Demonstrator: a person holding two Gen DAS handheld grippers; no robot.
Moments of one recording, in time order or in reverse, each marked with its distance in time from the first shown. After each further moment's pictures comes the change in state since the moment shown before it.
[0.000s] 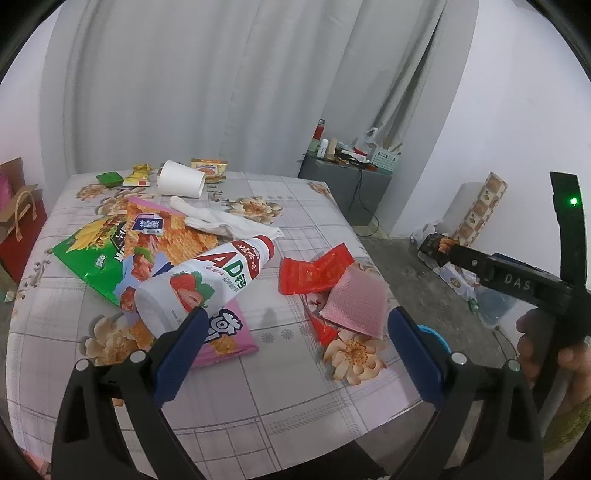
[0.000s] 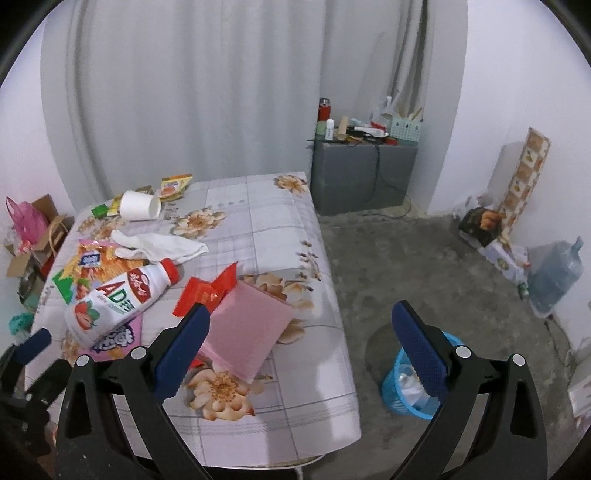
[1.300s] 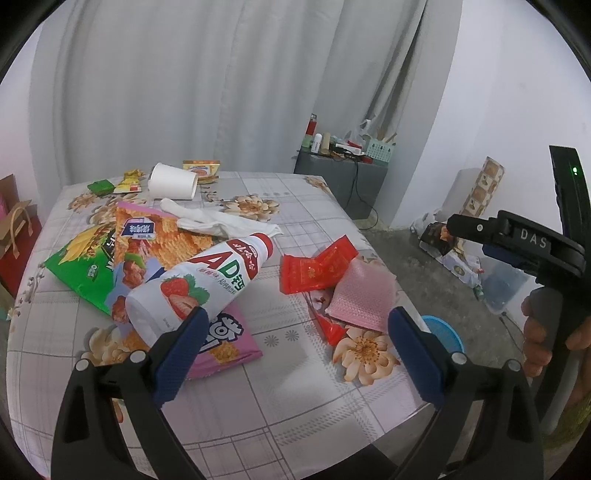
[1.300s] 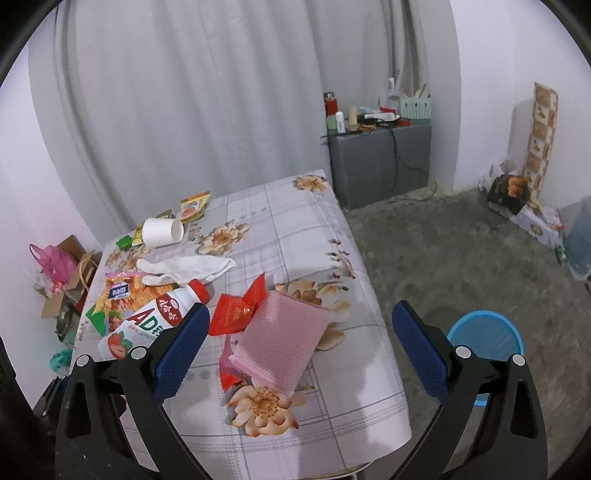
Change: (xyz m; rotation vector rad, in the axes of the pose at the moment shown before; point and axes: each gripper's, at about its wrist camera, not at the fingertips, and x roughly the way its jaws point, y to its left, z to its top) left arm 0.019 0.001 -0.003 0.068 0.008 0.002; right arm 0.018 -0.002 0.000 0.155 0.014 0.148
